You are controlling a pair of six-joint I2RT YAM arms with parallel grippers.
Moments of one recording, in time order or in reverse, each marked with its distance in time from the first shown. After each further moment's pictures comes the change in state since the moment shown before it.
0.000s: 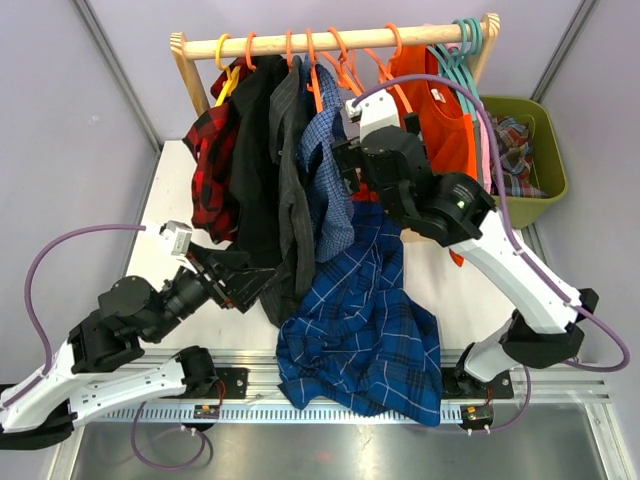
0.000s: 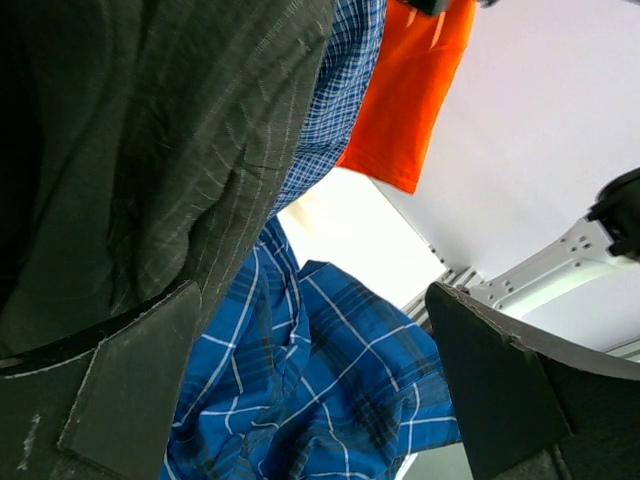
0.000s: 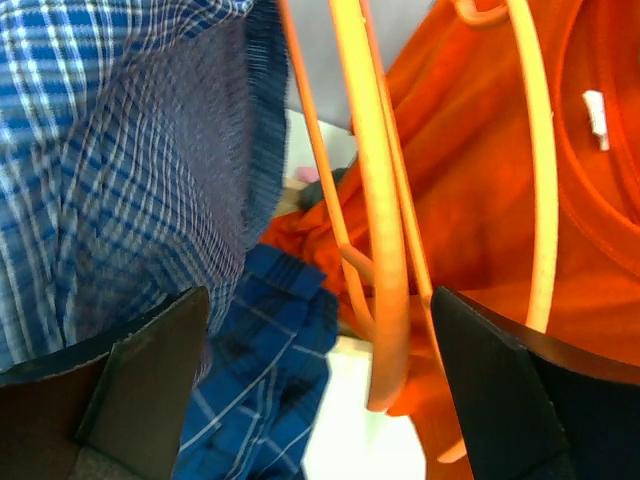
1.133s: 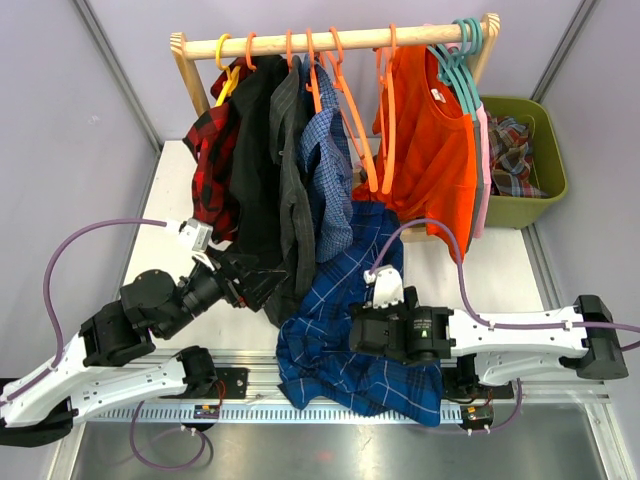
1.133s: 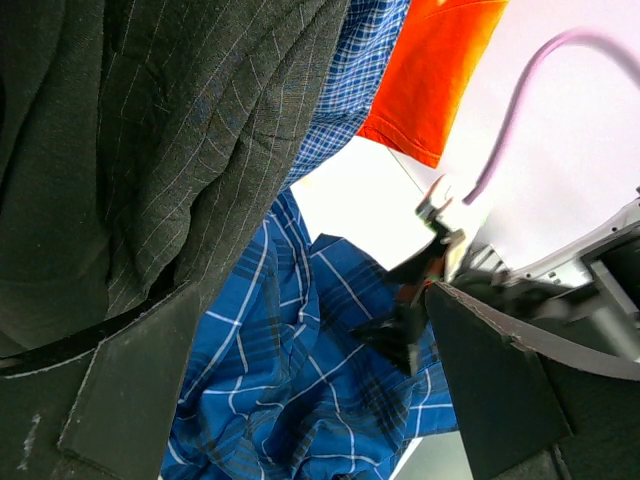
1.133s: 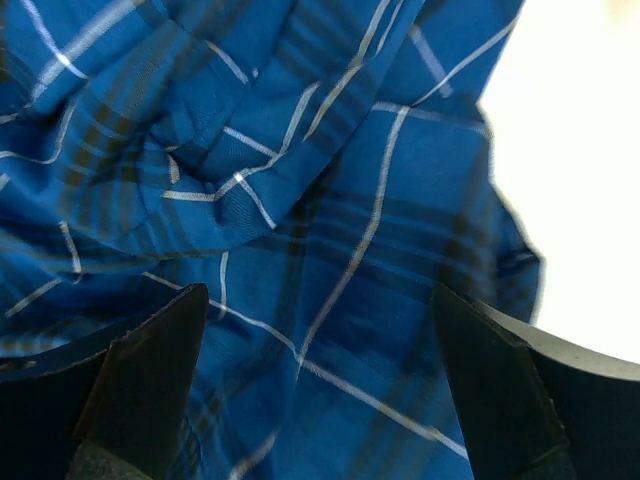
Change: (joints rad) left arm 0.000 0.072 0.000 -0.033 0.000 -0.037; right arm 0.524 -0.375 -1.106 -0.136 -0.040 1.040
